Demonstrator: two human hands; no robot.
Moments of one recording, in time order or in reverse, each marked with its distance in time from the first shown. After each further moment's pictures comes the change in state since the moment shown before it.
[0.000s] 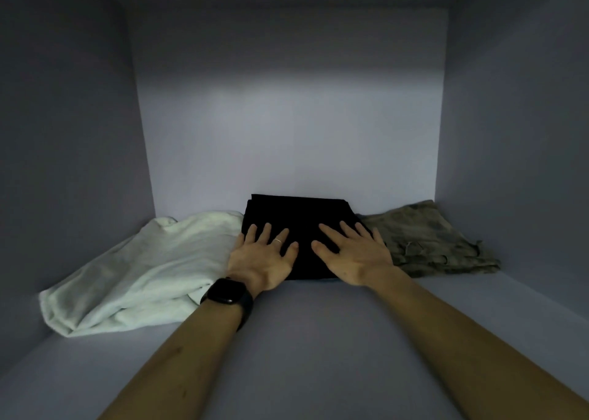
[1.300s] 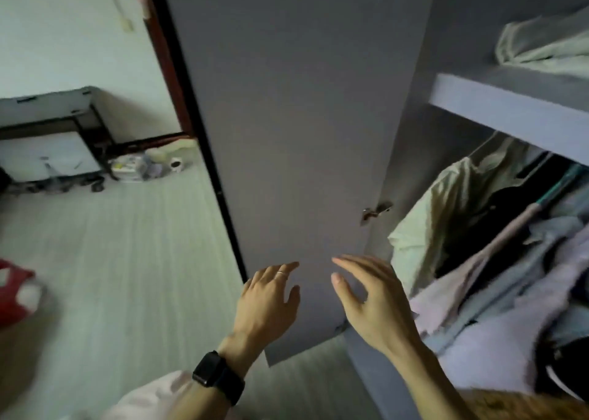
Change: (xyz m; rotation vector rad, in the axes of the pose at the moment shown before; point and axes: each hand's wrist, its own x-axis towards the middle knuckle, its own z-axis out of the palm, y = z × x) left_hand -0.663 -0.019 0.155 -0.144 0.172 -1.033; right_hand -0.493 -0.155 0.176 0.865 -0.222 -1.013
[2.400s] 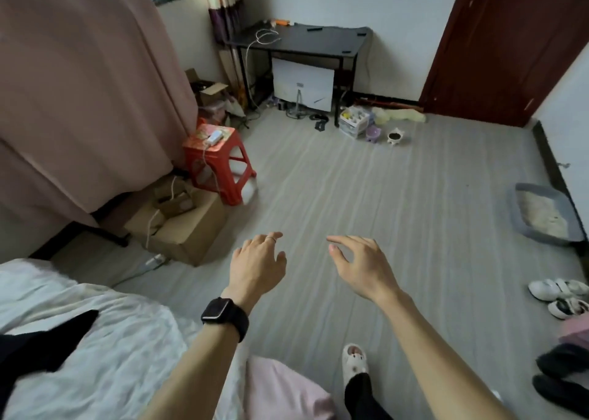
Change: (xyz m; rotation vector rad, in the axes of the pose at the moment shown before) left_hand -0.086 -0.503 -0.199 0.122 0.186 -0.975; right_hand 0.141 -0.338 0.510 0.162 -0.869 -0.398
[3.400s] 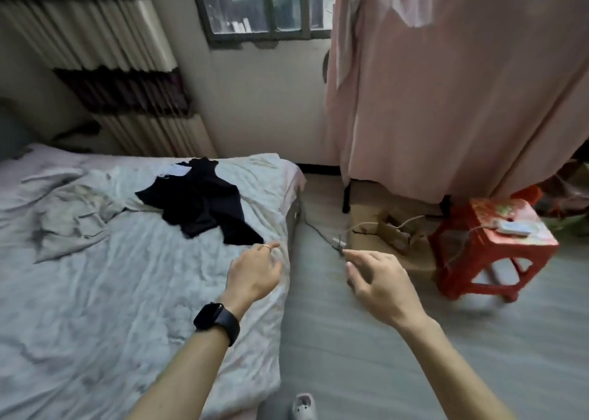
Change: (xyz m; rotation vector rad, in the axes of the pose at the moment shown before) left_hand 0.133 -0.184 -0.082 -0.208 0.391 -1.261; right_hand 0.406 -0.242 0.171 0.051 -0.778 -1.055
